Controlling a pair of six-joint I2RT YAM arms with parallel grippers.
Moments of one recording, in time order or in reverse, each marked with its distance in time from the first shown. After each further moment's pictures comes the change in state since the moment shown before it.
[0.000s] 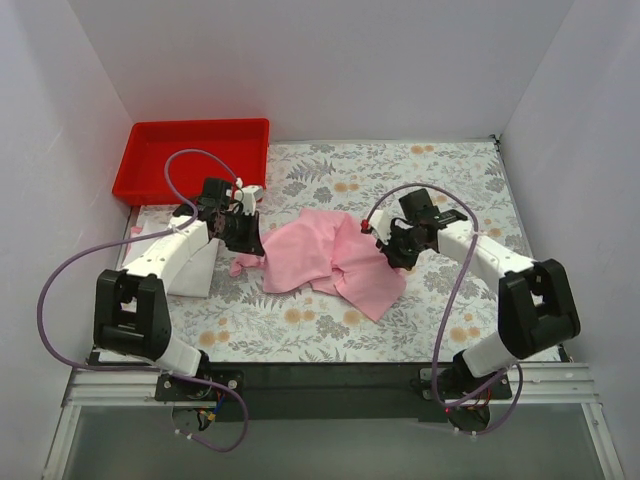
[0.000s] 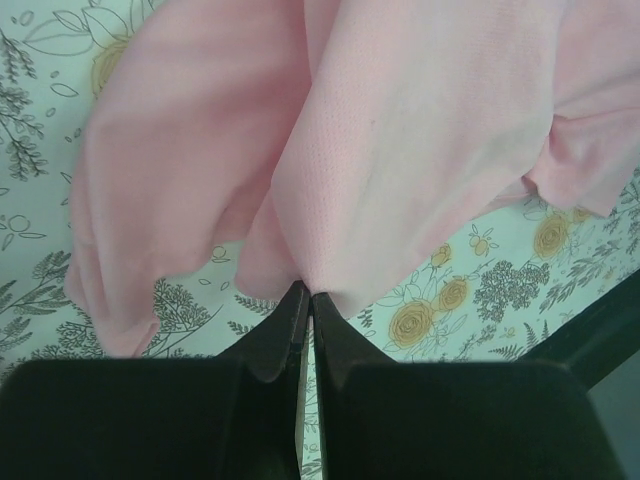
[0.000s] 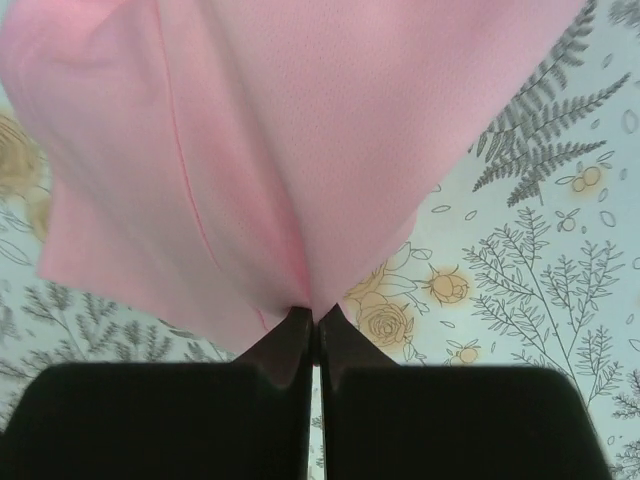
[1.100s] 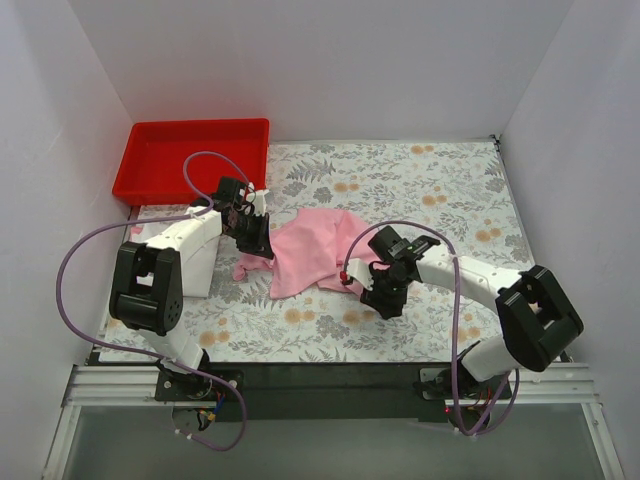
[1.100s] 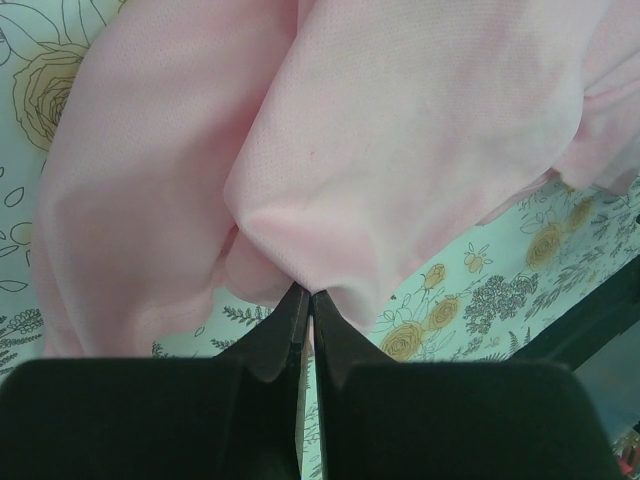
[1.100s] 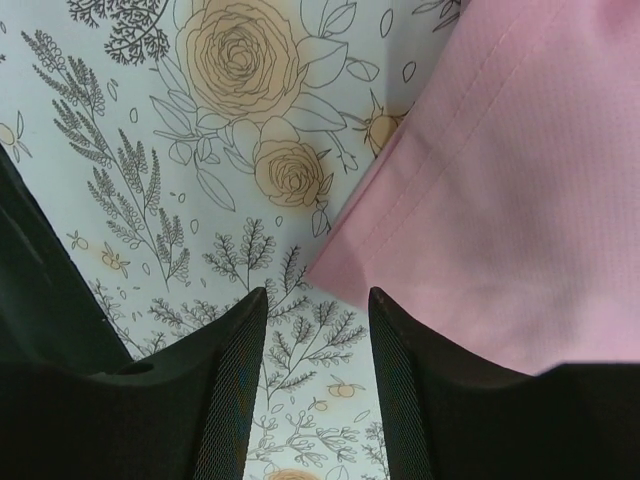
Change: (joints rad) left arm -0.039 0.184 0.056 0.013 0.043 -0.045; right arm 0.271 -0.028 -0.126 -0.171 0.063 -0.021
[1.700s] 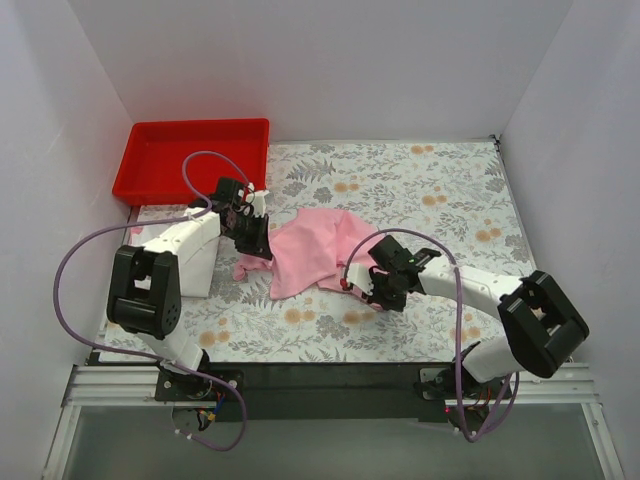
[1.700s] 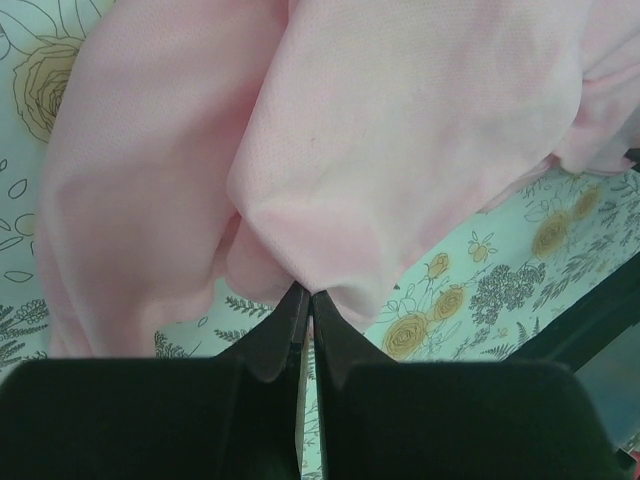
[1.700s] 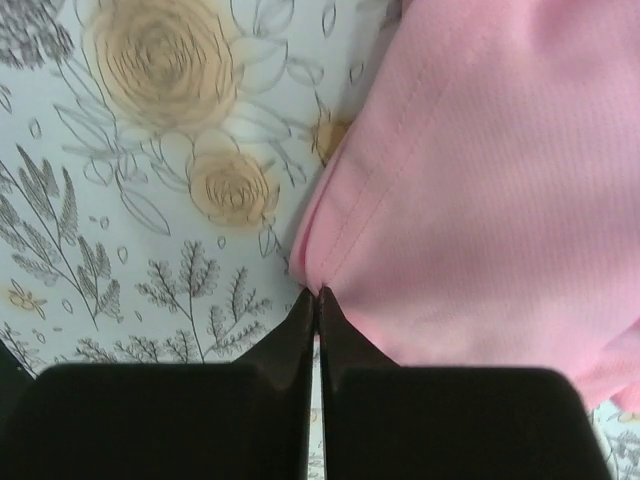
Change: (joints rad) left arm 0.000 -0.018 -0.005 -0.013 0.000 0.031; right arm 0.042 -0.005 -0.091 0.188 0.113 0.005
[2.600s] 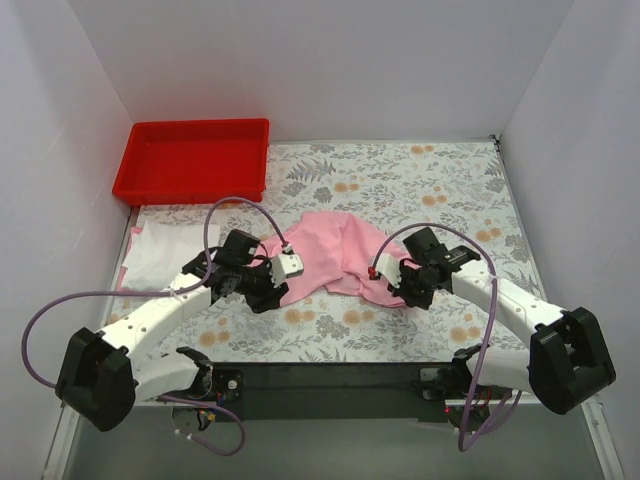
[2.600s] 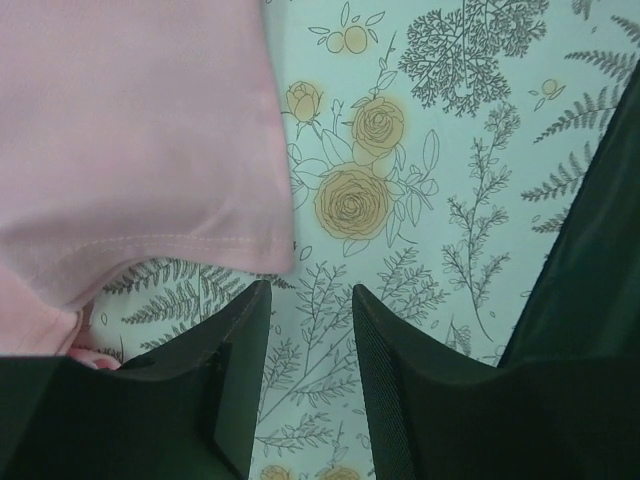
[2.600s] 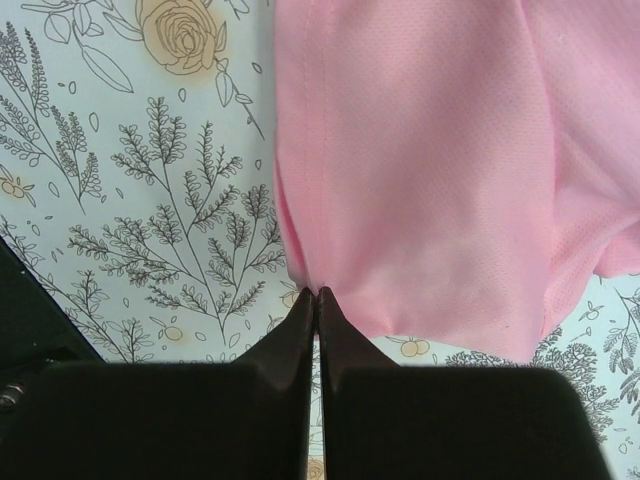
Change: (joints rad) left arm -0.290 -0.543 -0.404 0.010 -0.016 0.558; right arm -0.206 -0.238 -0.053 -0.174 -0.042 -0.072
